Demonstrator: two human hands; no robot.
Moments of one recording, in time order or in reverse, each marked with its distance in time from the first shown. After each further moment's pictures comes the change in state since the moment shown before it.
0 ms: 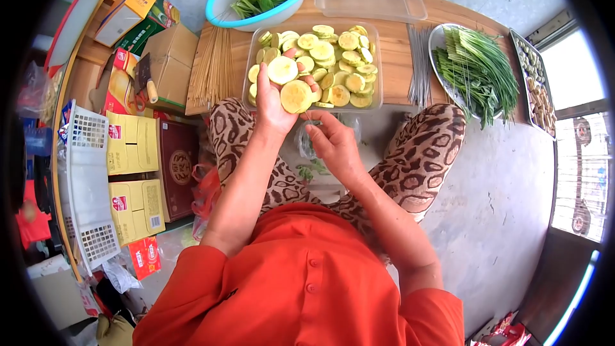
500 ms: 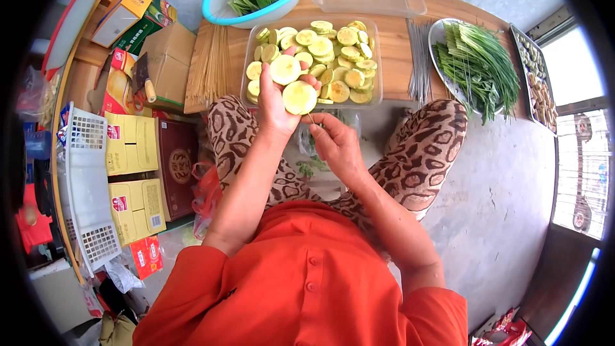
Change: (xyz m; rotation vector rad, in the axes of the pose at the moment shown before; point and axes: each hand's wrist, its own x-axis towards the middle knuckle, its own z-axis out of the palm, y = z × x) left_hand -0.007 -0.007 0.008 0.027 0.034 0.015; right_hand -0.007 0.001 -0.004 -0.055 0.023 0.046
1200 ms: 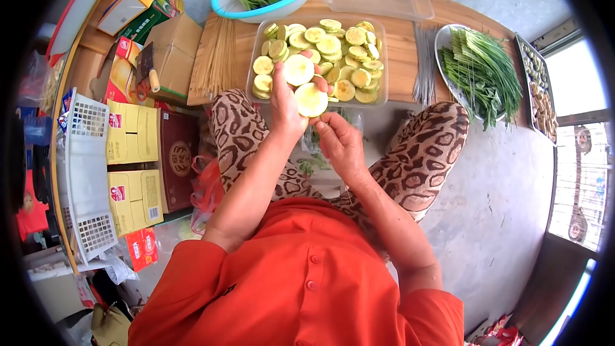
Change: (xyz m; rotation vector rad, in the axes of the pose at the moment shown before) left_hand -0.014 -0.005 0.017 0.178 0.124 0.087; right_hand -0.002 0.008 0.003 0.044 -0.004 -0.056
